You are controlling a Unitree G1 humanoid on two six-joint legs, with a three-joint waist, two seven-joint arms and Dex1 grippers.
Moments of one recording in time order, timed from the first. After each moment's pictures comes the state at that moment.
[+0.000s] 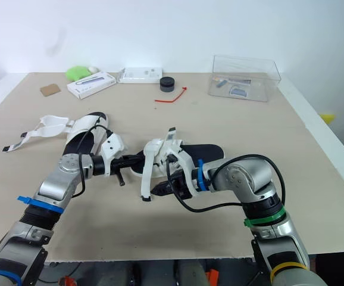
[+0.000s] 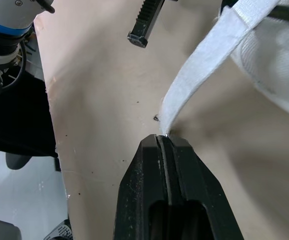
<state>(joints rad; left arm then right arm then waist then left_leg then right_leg) -0.54 0.45 -0.18 0.21 -0.16 0.29 -0.92 -0.67 -0.46 0.19 -0.21 0.74 1.45 0.71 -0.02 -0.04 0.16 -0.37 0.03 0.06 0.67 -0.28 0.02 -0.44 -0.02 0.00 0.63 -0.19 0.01</state>
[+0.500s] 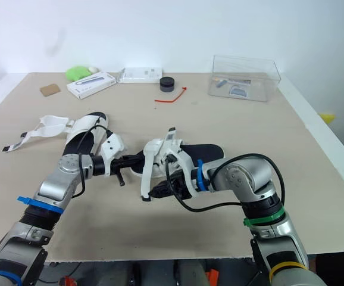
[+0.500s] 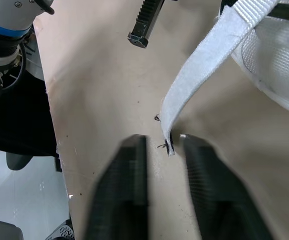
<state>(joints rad) -0.54 0.45 -0.18 0.20 -0.16 0.29 -0.91 -0.67 -0.44 0.18 -0.21 0.76 1.46 0.68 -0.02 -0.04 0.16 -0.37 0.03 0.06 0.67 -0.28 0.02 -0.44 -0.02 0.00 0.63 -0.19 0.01</state>
